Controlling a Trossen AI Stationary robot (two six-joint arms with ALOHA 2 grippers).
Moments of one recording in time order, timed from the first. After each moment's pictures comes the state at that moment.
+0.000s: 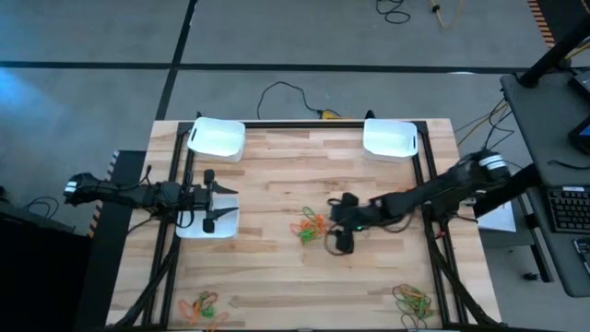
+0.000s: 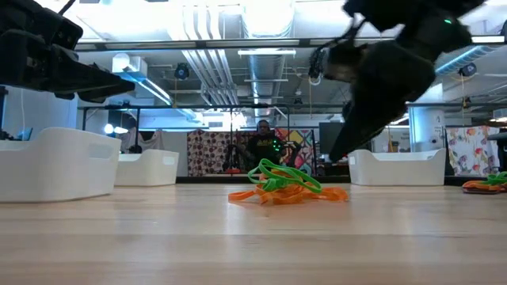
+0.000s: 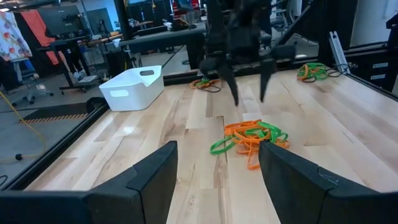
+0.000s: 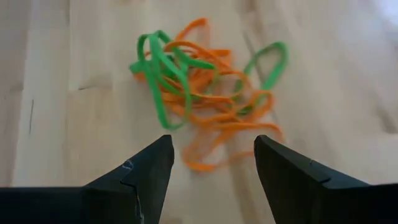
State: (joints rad) left arm -0.15 0.21 0.04 0.07 -0.23 0.13; right arm 0.23 1.58 0.78 -0.10 0.15 0.39
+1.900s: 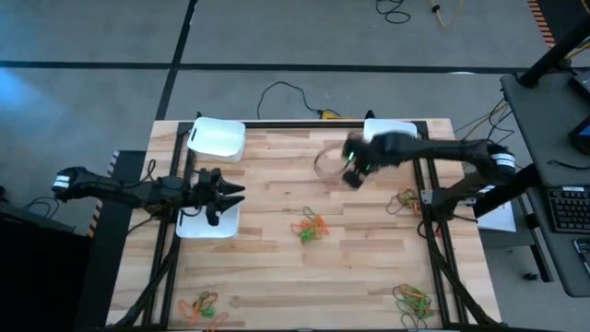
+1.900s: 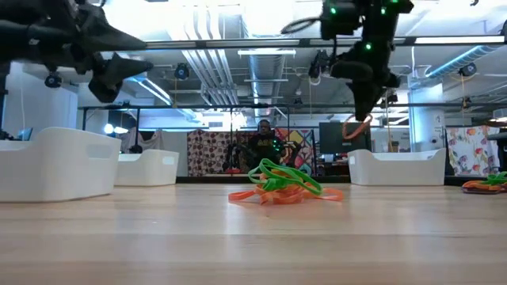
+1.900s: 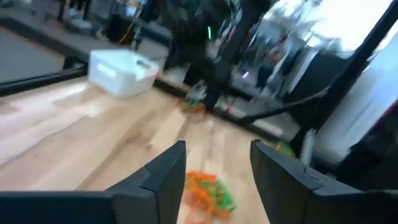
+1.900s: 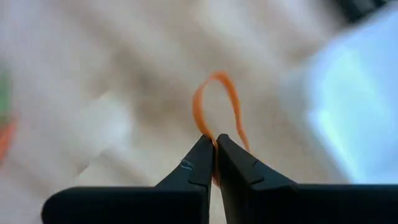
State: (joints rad) left arm -0.10 0.53 0.18 0.29 -0.21 -0.43; right arm -0.34 1.44 1.16 -1.02 0.26 0.43
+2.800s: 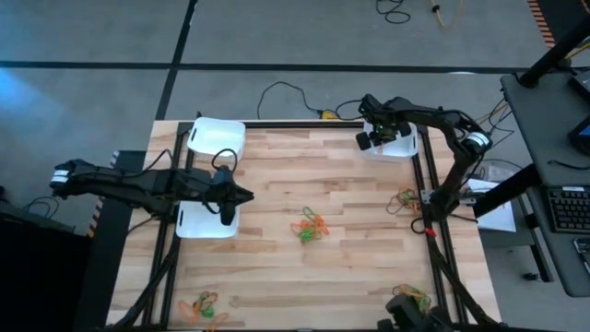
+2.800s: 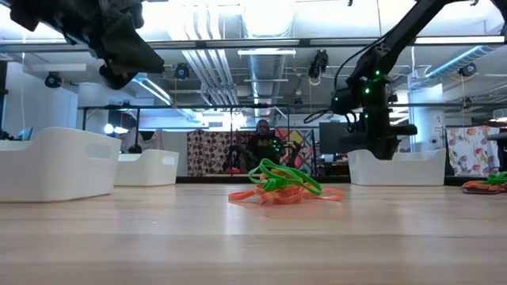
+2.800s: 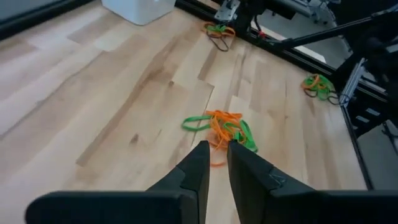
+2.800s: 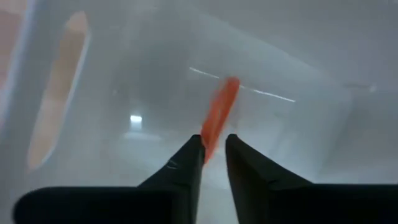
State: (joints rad) left arm -0.06 0.81 0.55 -0.20 -0.14 -0.47; right arm -0.91 1.76 1.15 -0.88 0.18 0.38
